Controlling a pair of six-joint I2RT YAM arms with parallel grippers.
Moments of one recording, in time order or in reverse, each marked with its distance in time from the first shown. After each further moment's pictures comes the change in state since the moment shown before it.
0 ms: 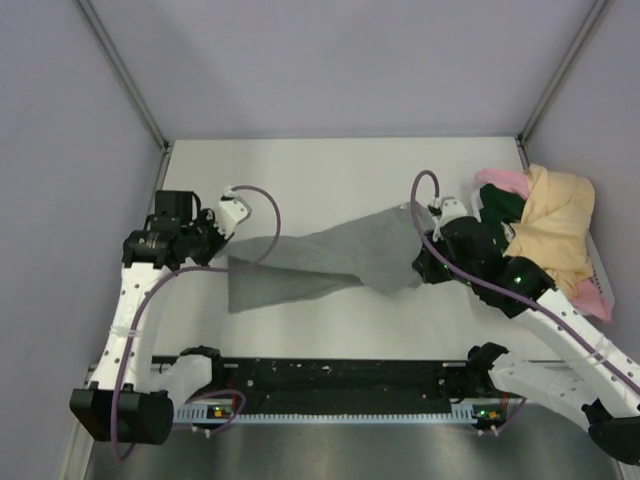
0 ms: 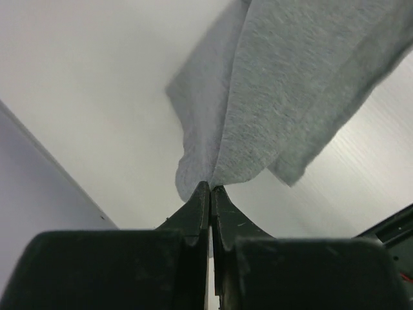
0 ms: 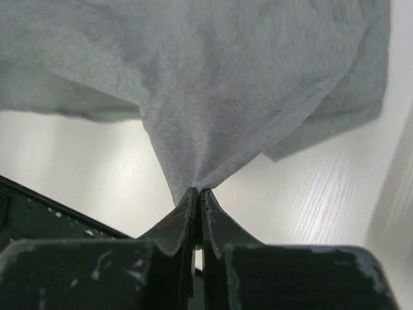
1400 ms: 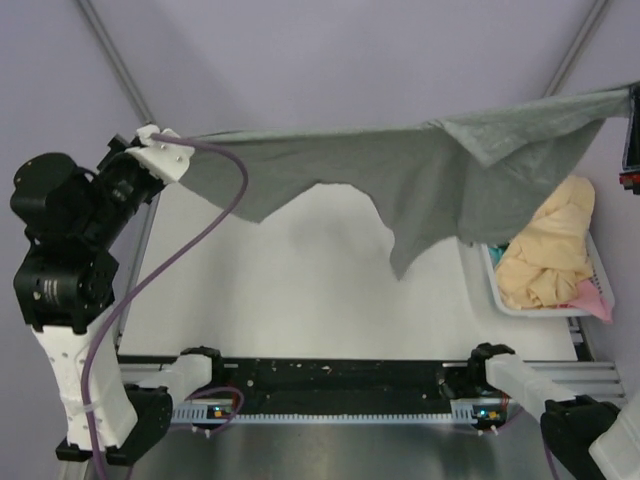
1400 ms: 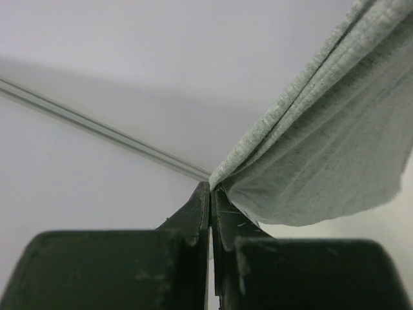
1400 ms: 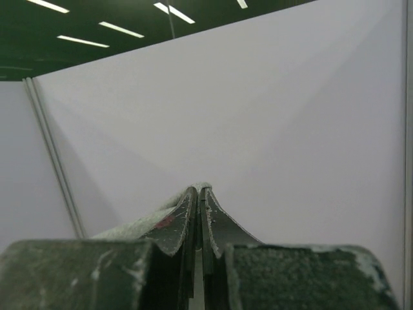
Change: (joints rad) left arm -0.013 0.082 0.807 0.075 -0.043 0.075; right arm -0.526 0.137 1.139 0.211 -0.150 -0.164
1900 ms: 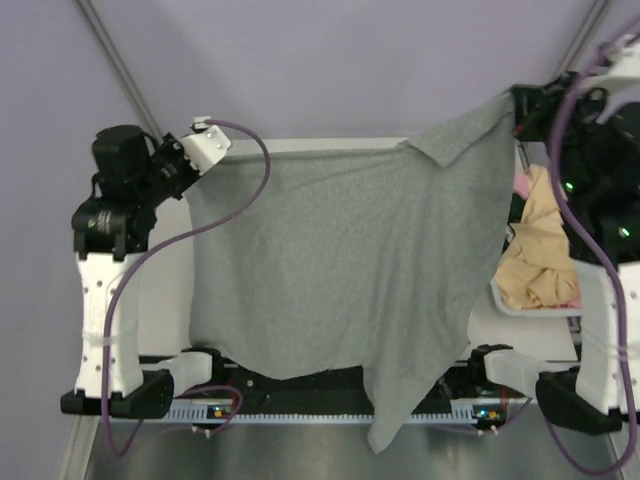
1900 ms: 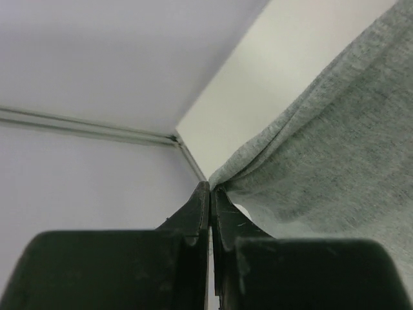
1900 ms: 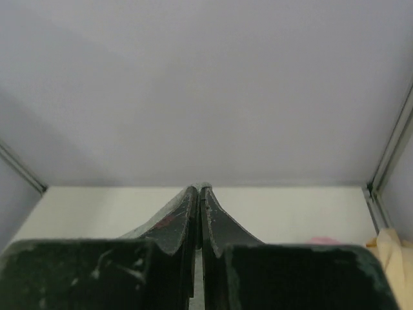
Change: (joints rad) left arm 0.000 0.045 -0.187 -0.042 -0.010 0.059; right arm 0.000 0.117 -0.259 -0.015 0.047 -0.044
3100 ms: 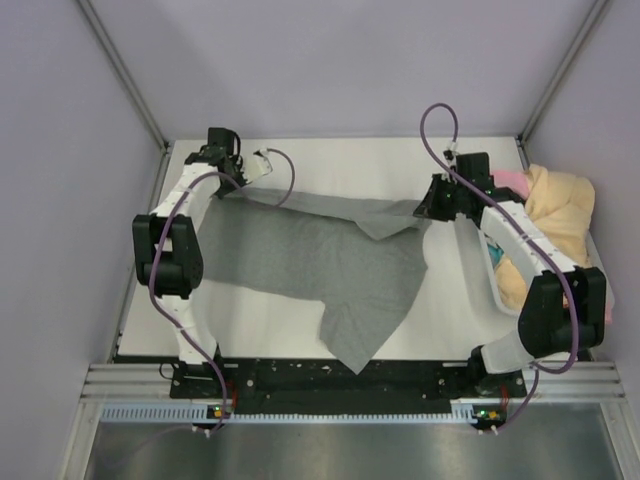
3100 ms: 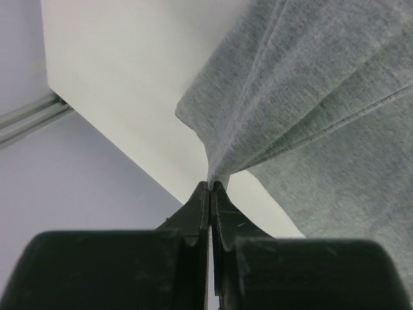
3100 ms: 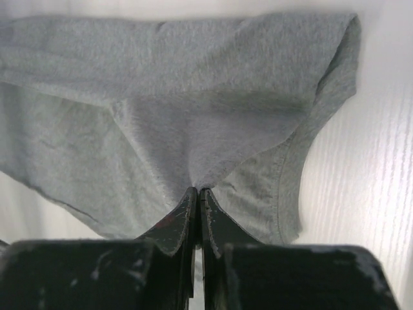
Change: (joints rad) left arm -0.007 0.794 -0.183 0.311 -0.325 0.188; right arm 0.003 0.390 -0.722 0.080 -0.299 0.230
